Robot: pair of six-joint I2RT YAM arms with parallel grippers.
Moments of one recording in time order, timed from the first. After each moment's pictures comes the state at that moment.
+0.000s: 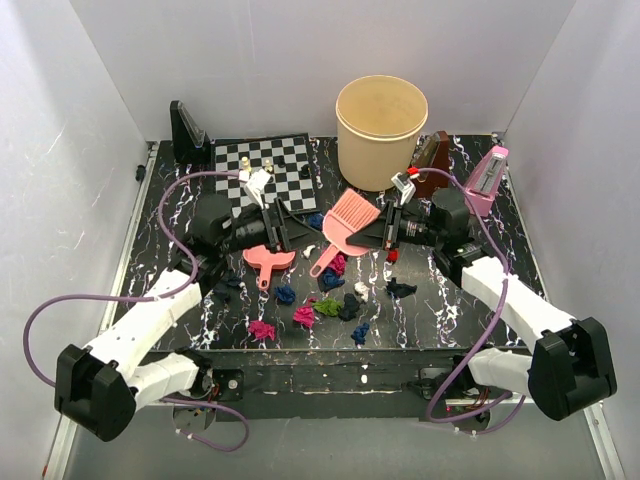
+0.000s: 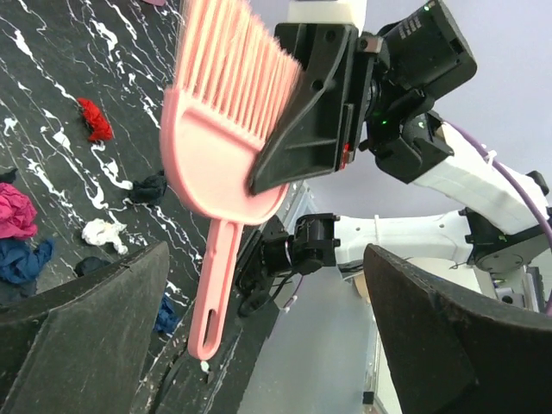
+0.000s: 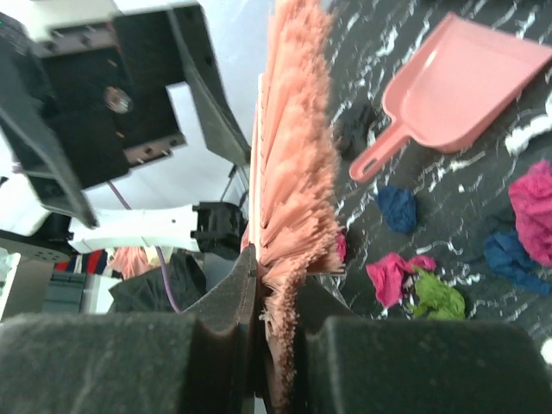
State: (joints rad) left arm -0.47 1.09 0.85 0.09 0.71 -0.82; right arm 0.43 1.18 0.78 0.15 -0.87 0.82
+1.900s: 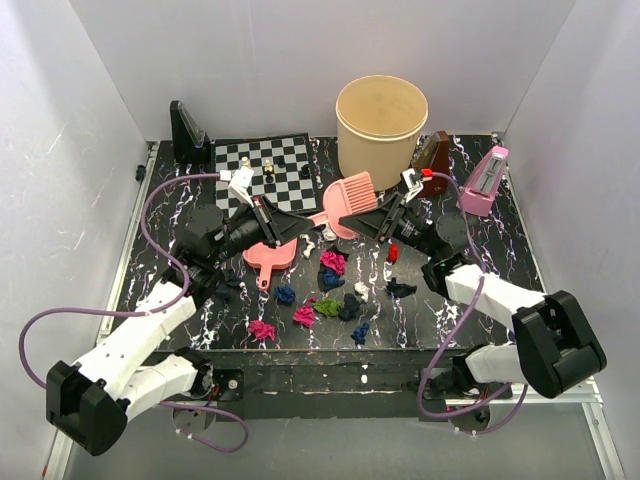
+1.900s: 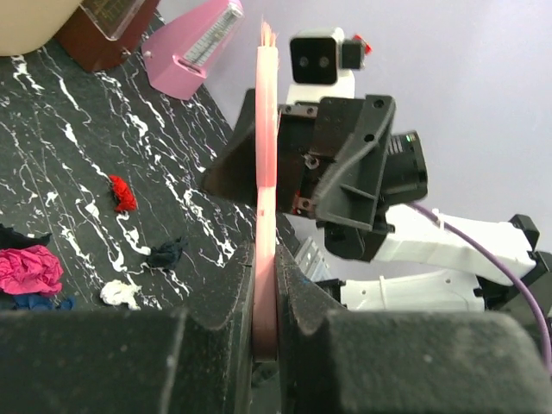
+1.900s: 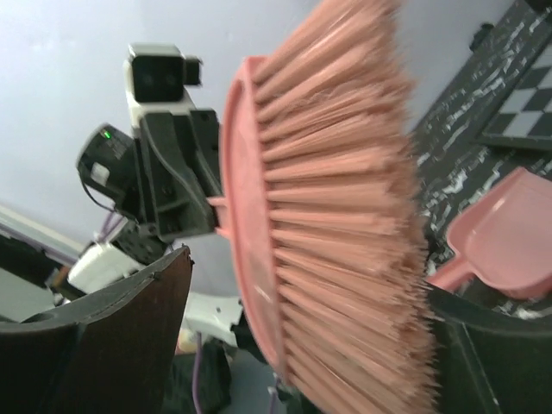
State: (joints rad) left arm -0.52 0.99 0.76 0.25 0.46 -0.88; right arm 0.51 1.31 0.57 1.07 -0.61 1.21
